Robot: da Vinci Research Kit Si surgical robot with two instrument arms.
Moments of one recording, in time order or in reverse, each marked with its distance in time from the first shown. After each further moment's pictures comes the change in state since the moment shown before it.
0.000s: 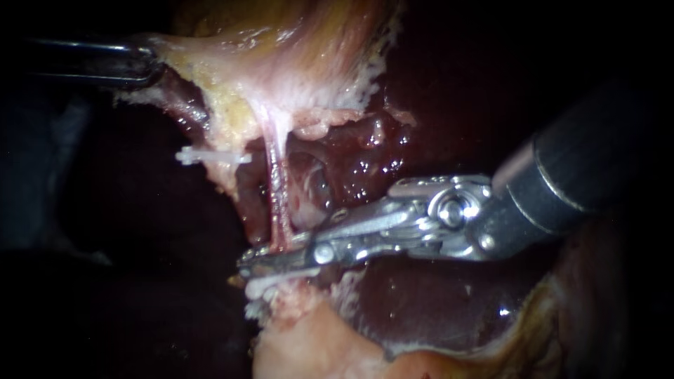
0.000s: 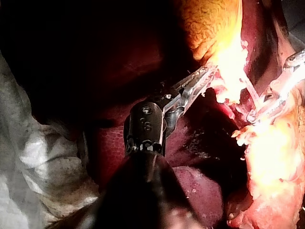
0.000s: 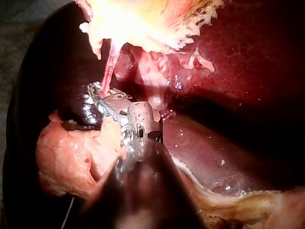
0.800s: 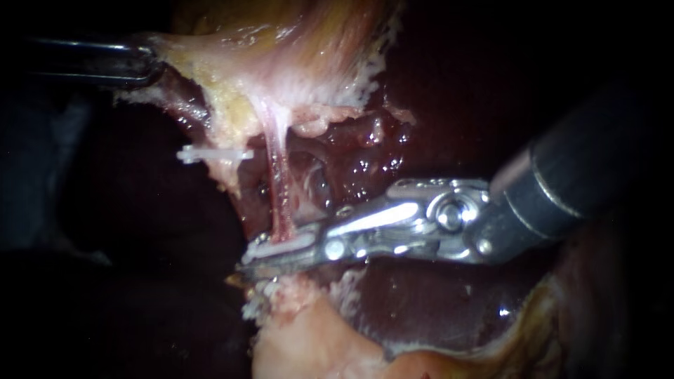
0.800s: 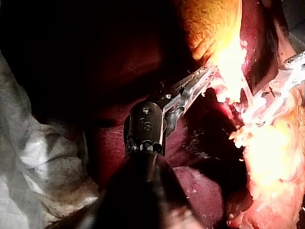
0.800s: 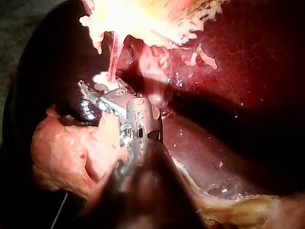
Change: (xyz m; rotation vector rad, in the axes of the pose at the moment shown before) right arm -0.001 0.001 0.001 0.055 0.049 -0.093; left arm 0.000 0.000 0.000 0.000 0.000 0.000
